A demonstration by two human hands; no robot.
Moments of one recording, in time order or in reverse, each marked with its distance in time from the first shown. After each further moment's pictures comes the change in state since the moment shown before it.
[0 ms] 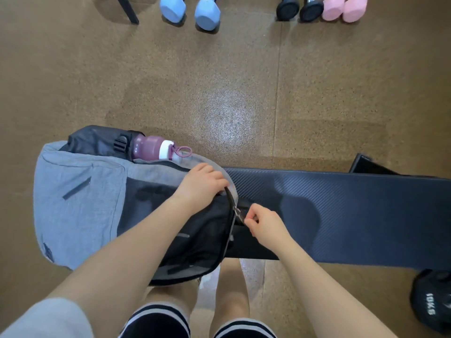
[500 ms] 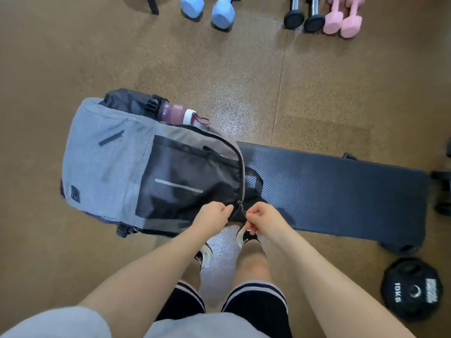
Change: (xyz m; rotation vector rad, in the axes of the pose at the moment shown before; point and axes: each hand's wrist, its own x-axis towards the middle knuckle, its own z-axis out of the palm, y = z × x) left_hand -0.111 0.128 0.001 -1.084 -0.331 -0.967; right_hand -0.090 -0.004 0.045 0.181 -0.048 0.058
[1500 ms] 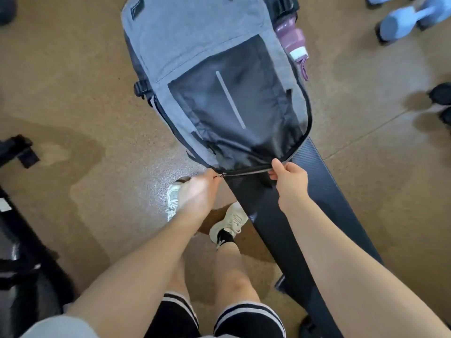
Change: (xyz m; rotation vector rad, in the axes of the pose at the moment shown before) left_hand 0.004 -0.042 0.134 -0.319 0.779 -0.322; right_hand 0.090 0.004 -0.018 -0.089 0.087 -0.152
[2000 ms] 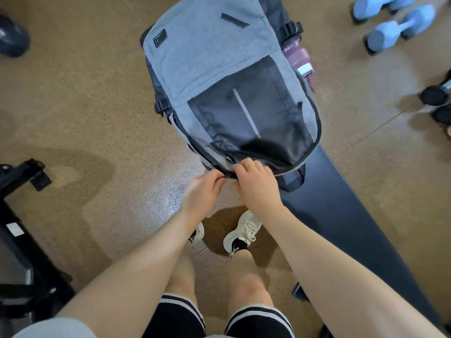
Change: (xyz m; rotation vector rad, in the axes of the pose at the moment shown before) left_hand 0.009 -0.048 -0.042 -0.273 0.025 0.297; right_hand -0.059 -0.006 0.076 -1.304 -0.096 -1.090
